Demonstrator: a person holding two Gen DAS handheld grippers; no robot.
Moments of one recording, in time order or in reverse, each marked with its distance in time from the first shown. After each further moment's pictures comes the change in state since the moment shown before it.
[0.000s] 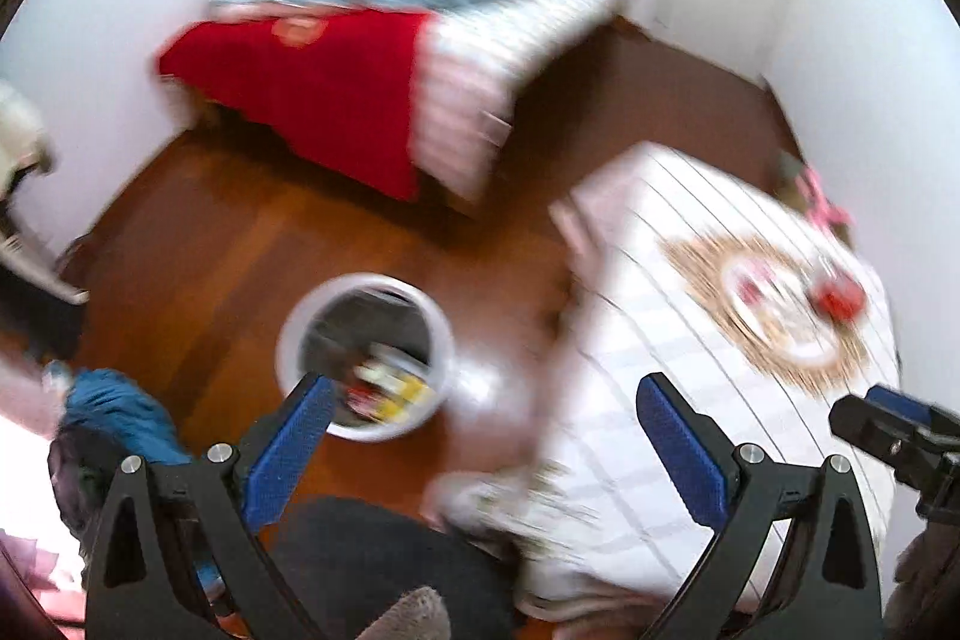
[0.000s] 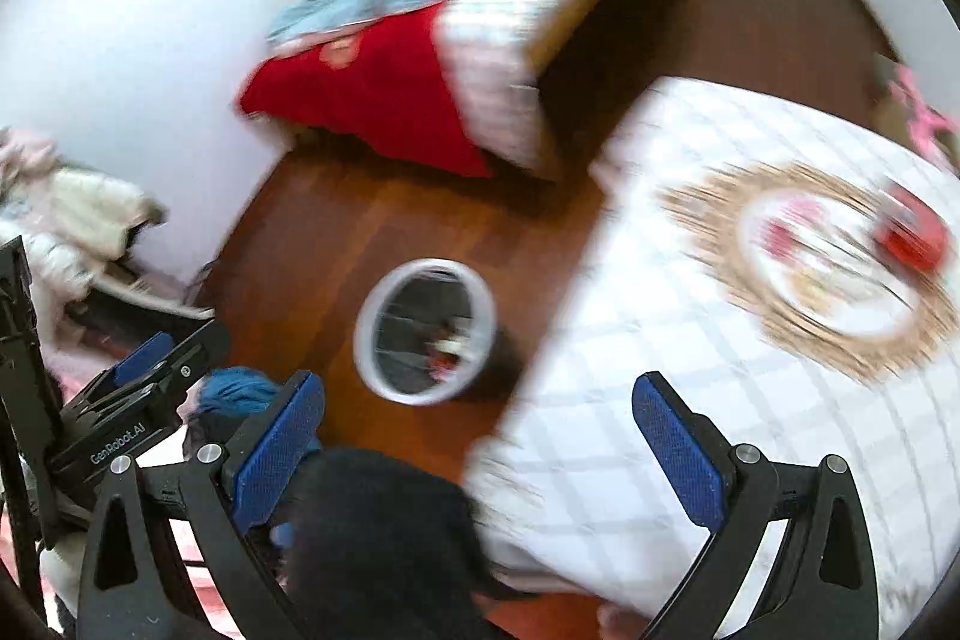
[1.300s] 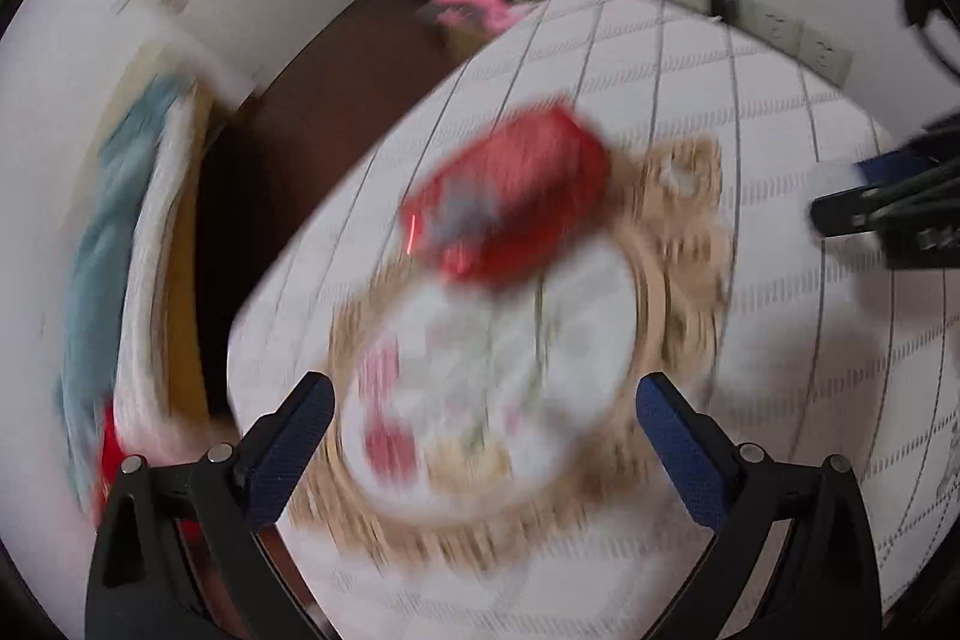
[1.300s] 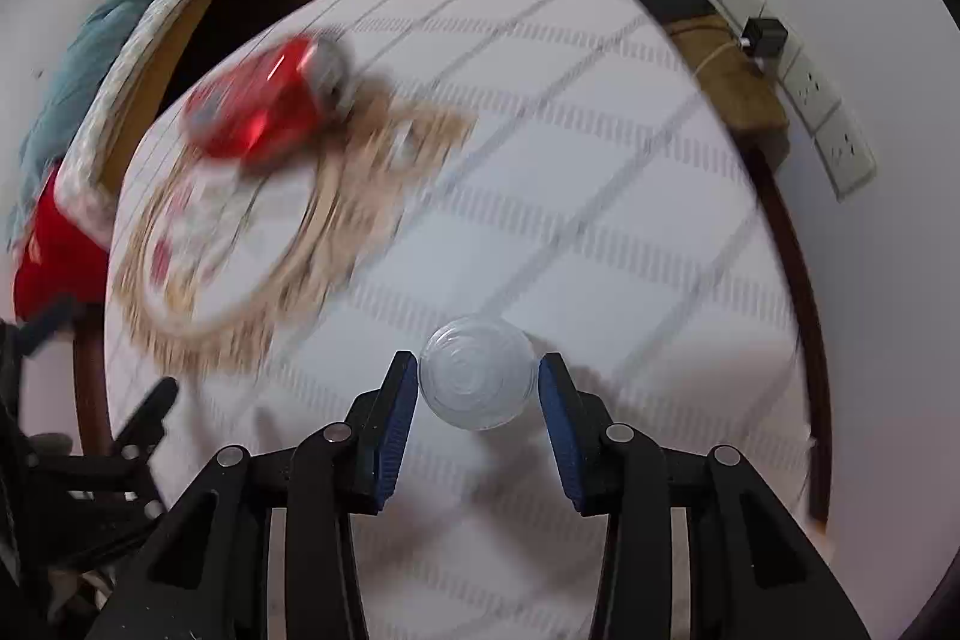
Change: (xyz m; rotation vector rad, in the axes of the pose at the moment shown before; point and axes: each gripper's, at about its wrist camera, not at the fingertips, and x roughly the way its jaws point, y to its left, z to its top) left arm 0.150 -0.418 0.012 1.188 -0.020 -0.109; right arm -0.019 -0.410 -0.061 0.574 0.052 -0.382
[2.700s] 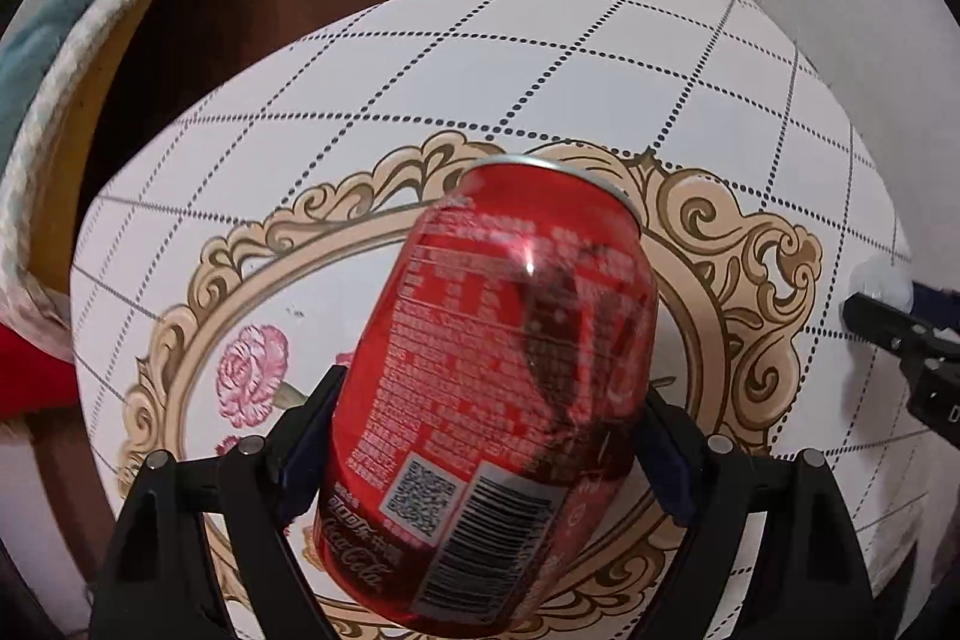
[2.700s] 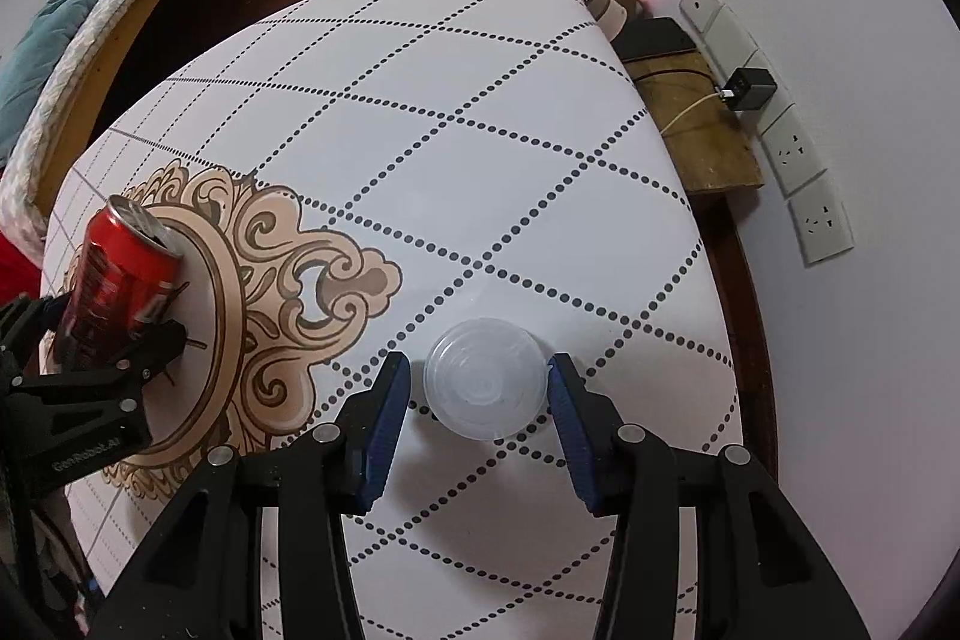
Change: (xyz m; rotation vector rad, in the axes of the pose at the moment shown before) left arm 0.083 0.031 -0.009 -0.463 0.191 -0.263; right arm 0.027 -0.001 0.058 -0.021 -0.015 -0.141
